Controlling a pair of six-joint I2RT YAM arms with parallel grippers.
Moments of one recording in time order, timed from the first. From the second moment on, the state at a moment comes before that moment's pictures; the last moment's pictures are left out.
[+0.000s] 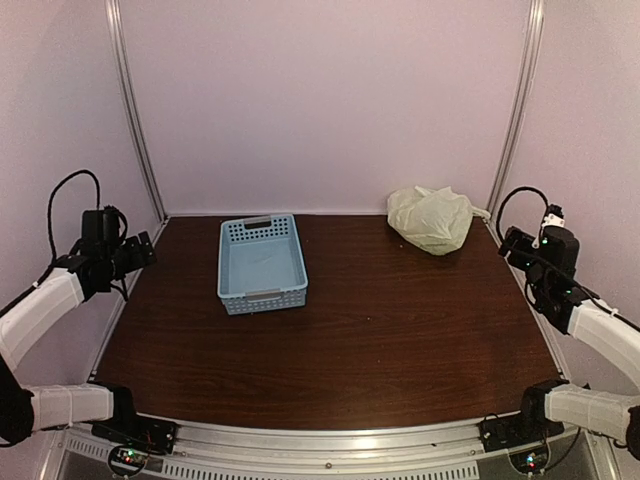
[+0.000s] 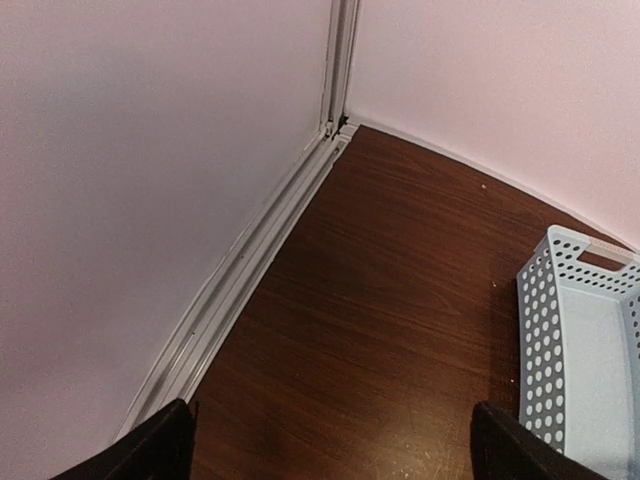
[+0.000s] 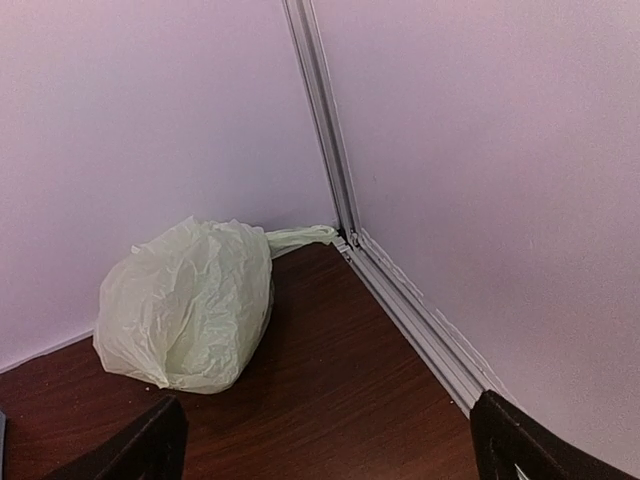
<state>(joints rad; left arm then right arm) -0.05 1.03 0.74 -0.28 -0.33 -0.35 0.10 0.89 0.51 0.18 0.43 0.33</state>
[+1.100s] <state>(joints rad) -0.05 0.99 0.95 -0.33 0.23 -0.16 0.11 1.51 1.26 -0.29 0.10 0.33</state>
